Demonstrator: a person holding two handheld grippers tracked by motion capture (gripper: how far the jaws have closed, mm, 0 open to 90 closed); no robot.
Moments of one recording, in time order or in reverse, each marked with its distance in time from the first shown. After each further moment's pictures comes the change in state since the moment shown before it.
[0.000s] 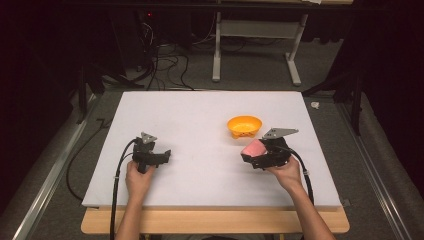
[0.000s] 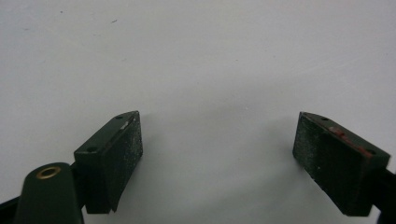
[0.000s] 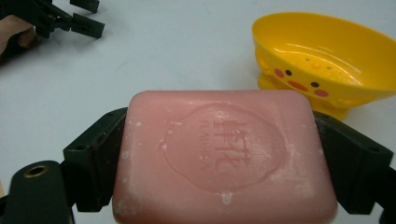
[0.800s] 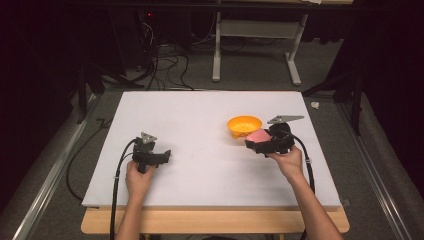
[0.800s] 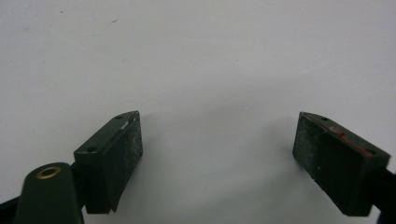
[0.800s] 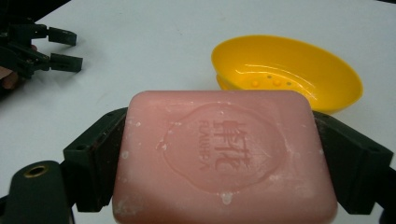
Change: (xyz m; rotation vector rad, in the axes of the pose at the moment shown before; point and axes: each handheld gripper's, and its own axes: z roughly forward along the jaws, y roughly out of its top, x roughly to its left) left arm 0.000 0.000 0.000 0.000 0.000 0.000; right arm -0.024 0.025 -0.004 -0.004 -0.034 0.116
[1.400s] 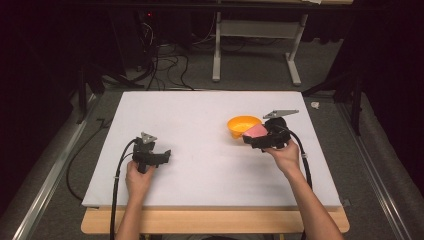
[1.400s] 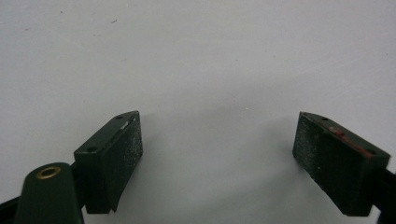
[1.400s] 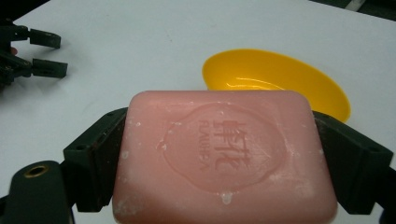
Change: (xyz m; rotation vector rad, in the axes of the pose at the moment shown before) left arm 0.000 0.000 0.000 0.000 0.000 0.000; right arm 0.003 0.016 0.008 0.014 -0.044 -0.016
